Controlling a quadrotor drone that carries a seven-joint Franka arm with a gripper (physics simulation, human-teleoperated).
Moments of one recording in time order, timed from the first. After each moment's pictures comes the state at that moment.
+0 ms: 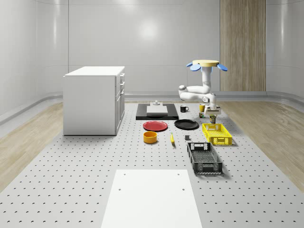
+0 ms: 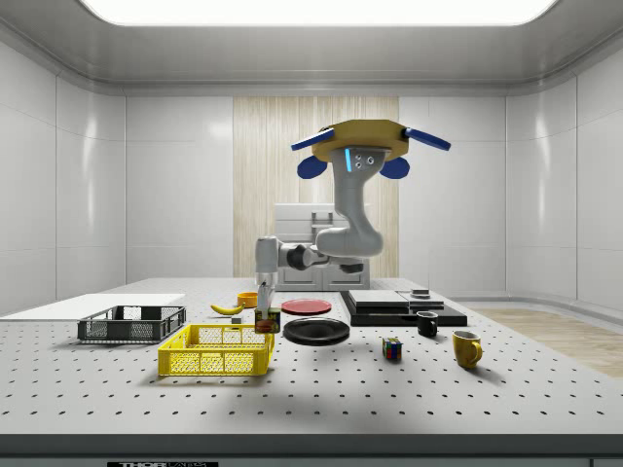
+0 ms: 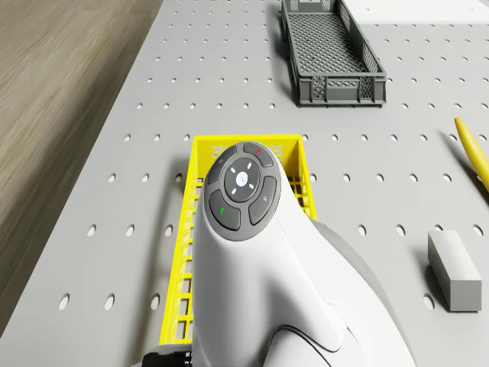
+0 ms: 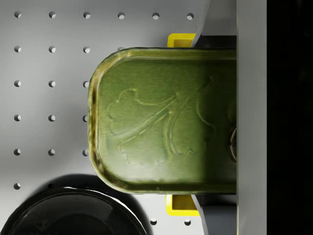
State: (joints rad) arm -1.15 -1.44 1.34 -2.87 -1.83 1.50 1.66
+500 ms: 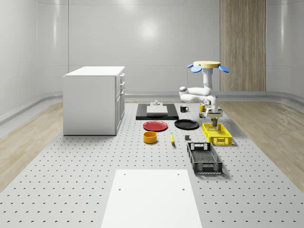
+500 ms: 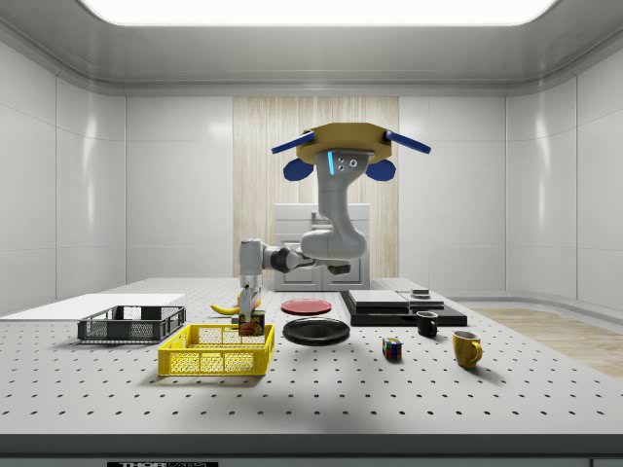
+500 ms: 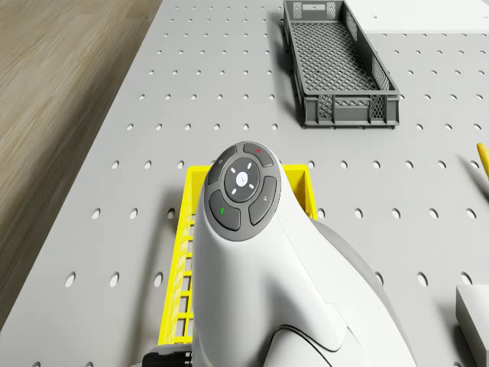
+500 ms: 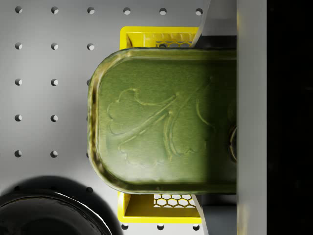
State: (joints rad) arm -1.16 -1.45 1.34 -2.87 -1.83 1.51 1.67
